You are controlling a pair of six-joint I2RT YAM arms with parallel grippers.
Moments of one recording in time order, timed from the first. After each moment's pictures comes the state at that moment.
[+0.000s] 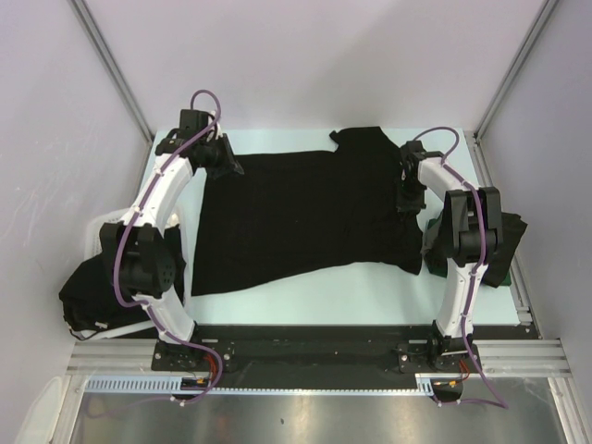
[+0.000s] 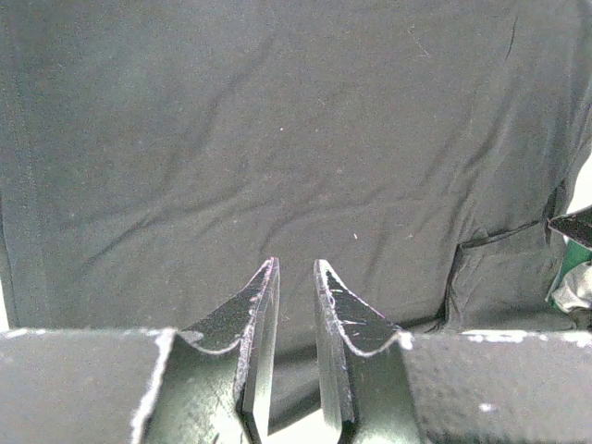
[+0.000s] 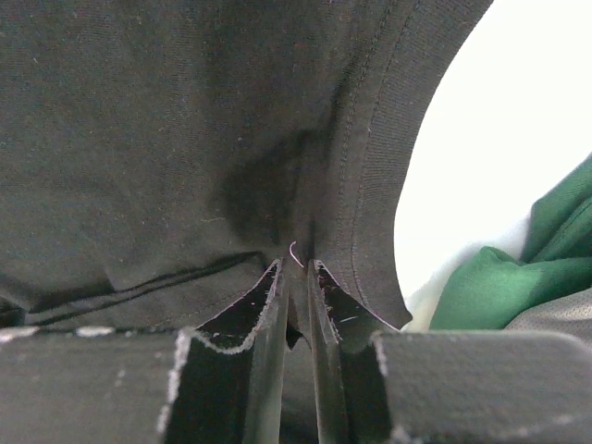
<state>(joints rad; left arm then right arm) -0.12 1.76 1.64 -0.72 0.24 -0.39 0.11 2.07 1.59 -0.86 0.10 0.20</state>
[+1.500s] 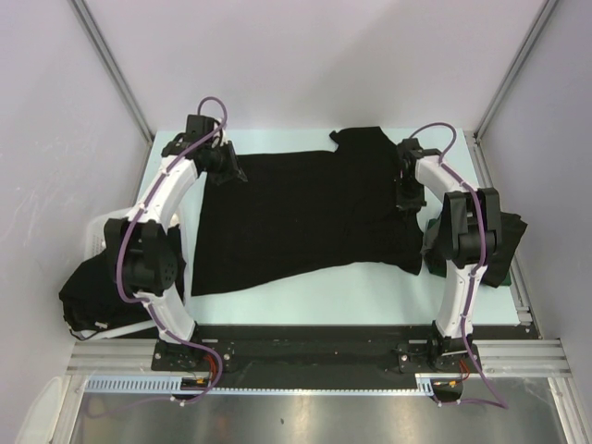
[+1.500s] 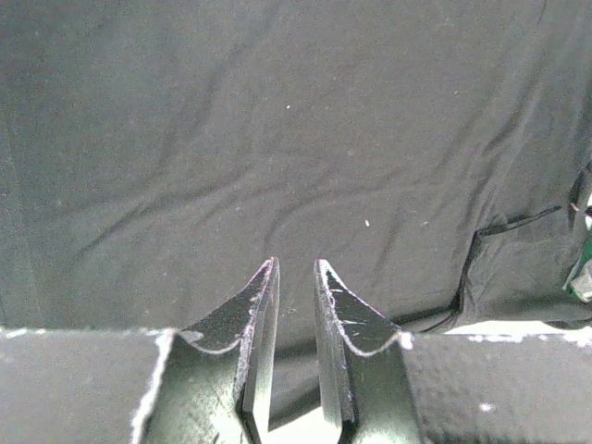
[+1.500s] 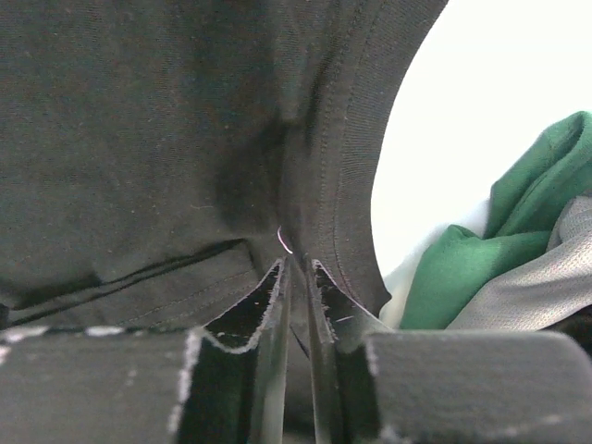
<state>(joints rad) -0.14 1.78 1.61 -0.72 0.24 -0.38 0.13 2.06 1.61 -0.90 0.18 0.19</state>
